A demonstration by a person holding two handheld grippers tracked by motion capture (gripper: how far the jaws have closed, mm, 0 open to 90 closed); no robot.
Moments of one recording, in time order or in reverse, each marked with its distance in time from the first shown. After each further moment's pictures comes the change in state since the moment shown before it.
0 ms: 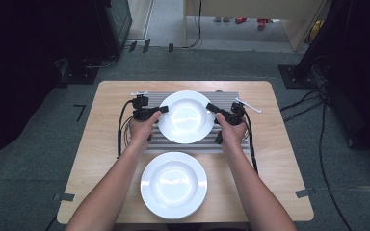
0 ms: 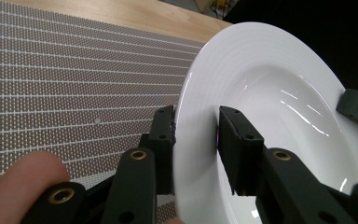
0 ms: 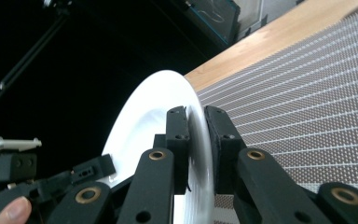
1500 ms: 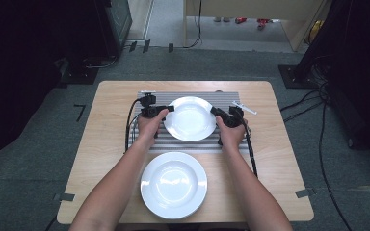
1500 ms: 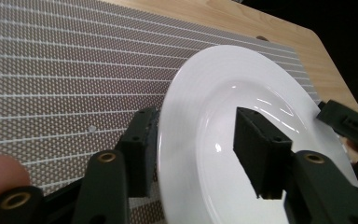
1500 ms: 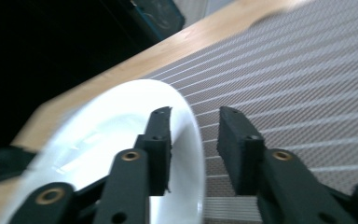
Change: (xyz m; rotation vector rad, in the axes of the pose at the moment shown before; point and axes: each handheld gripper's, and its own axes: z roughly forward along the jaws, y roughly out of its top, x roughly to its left) left arm 0.000 0.004 0.028 0.045 0.053 0.011; right arm -0.036 -0.008 0.019 -0.034 -0.251 -0.219
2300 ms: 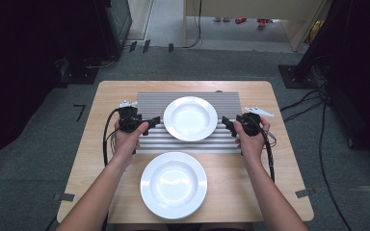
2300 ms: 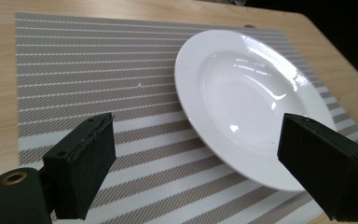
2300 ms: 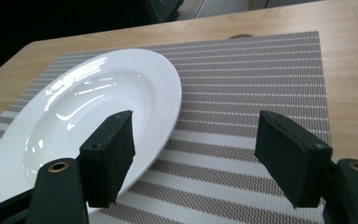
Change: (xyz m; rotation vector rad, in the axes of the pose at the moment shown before) left arm -0.006 -0.040 -0.097 -0.065 0.088 0.168; right arm 0.004 0.015 -0.087 0.097 -0.045 -0.258
